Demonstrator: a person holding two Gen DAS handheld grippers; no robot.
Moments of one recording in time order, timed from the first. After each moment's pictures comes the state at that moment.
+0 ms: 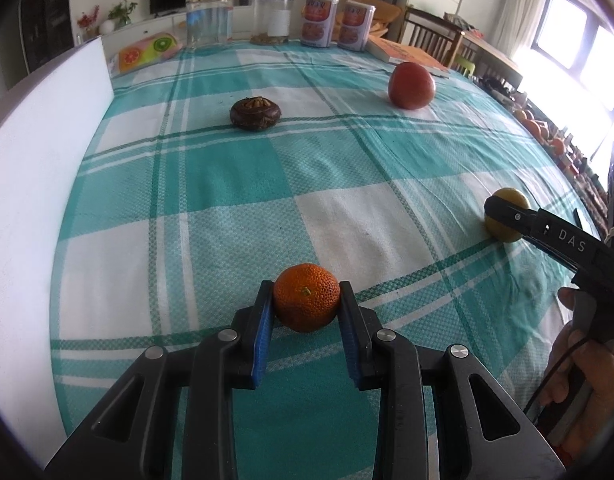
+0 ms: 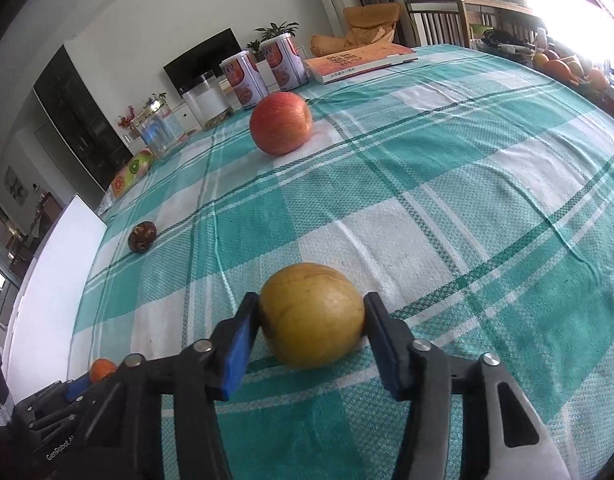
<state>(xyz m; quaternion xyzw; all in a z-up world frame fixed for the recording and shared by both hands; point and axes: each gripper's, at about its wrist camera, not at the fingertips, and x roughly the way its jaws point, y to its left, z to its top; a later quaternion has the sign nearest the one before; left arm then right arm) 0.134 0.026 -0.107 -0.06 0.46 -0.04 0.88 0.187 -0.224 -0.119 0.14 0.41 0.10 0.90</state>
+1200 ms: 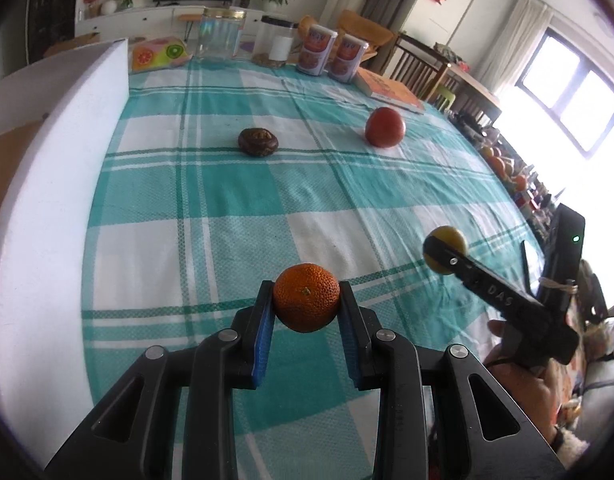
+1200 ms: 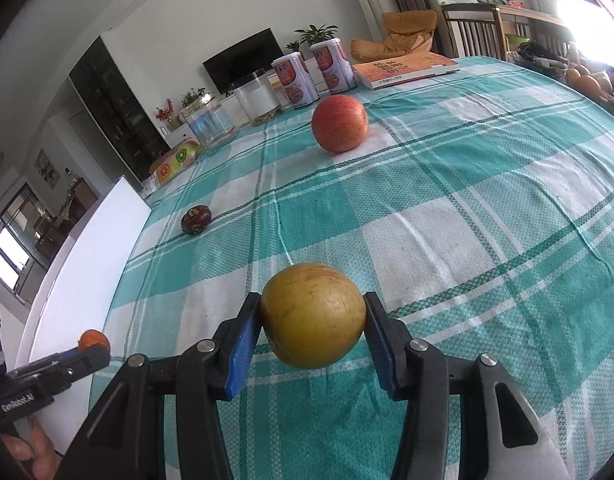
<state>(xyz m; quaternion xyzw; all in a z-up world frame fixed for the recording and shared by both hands) 0.095 0.066 -0.048 -0.15 0.44 -0.09 0.88 0.158 -0.189 -0.101 0.11 0.40 0.18 0.89</state>
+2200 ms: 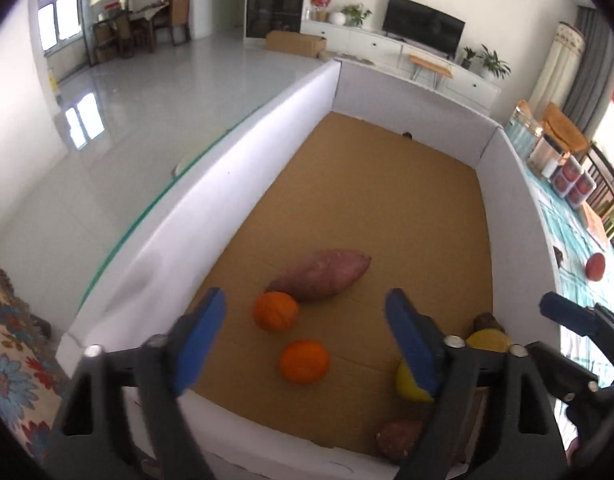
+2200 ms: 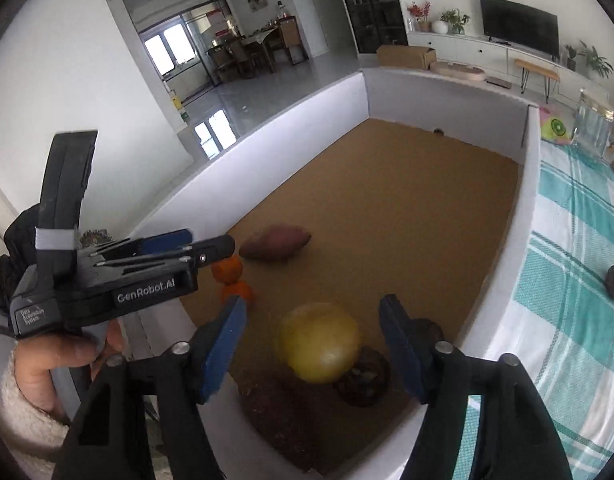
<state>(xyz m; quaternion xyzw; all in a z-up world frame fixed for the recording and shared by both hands) -0.033 0.317 -0.036 -0.20 0.39 0.30 0.85 0.046 0.167 -0.035 -0.11 0.40 0.51 0.76</state>
